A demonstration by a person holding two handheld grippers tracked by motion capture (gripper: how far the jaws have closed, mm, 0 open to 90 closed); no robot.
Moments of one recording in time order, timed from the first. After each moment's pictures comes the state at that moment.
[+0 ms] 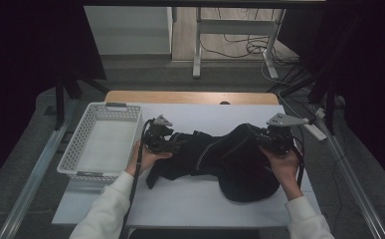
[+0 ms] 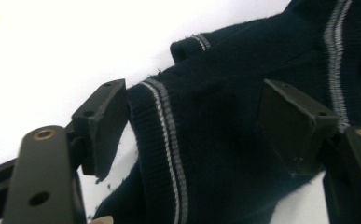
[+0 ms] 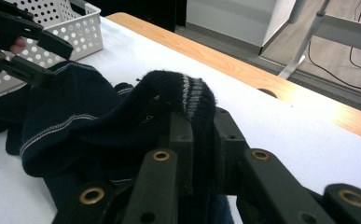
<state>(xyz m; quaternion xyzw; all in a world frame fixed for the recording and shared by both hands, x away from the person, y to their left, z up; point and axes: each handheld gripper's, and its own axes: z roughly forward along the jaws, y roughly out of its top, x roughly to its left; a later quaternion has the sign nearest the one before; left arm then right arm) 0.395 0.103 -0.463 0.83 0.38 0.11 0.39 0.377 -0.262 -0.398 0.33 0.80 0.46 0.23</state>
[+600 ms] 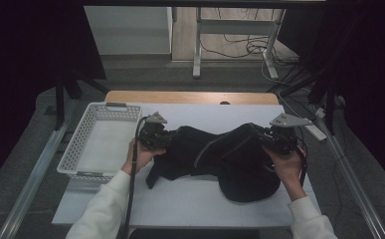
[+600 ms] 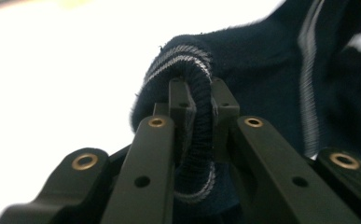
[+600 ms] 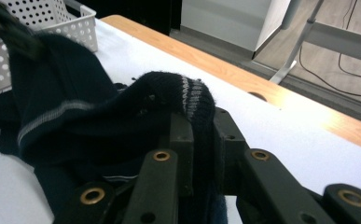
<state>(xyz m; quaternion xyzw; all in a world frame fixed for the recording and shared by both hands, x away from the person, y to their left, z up) 0.385 0.127 -0.437 0.80 0.37 0.11 0.46 0.374 -0.269 -0.391 0.32 0.79 0.46 0.25</state>
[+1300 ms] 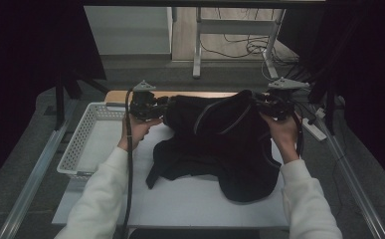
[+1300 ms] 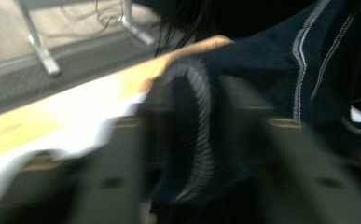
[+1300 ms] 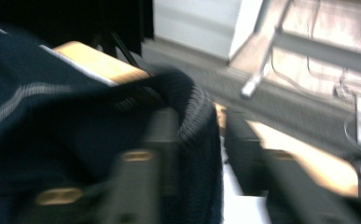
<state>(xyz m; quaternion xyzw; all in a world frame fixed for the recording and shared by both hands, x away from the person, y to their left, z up) 0.425 0.138 -0.384 0.75 0.42 0.17 0.48 0.450 -0.255 -0.346 0.36 0.77 0.45 0.28</state>
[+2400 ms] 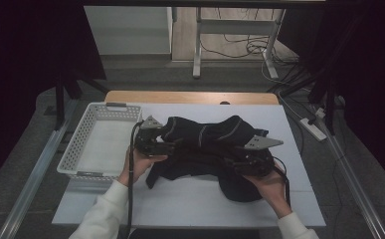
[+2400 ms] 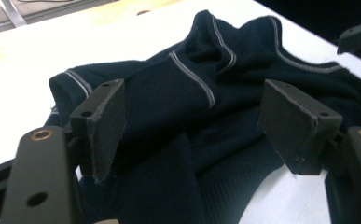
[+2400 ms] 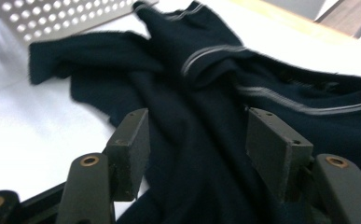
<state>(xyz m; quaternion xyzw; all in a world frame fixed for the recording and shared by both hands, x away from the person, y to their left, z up) 0.356 0.121 -0.441 0.79 0.40 0.14 0.45 0.337 -0.222 -0.442 0.29 0.84 0.43 0.17</state>
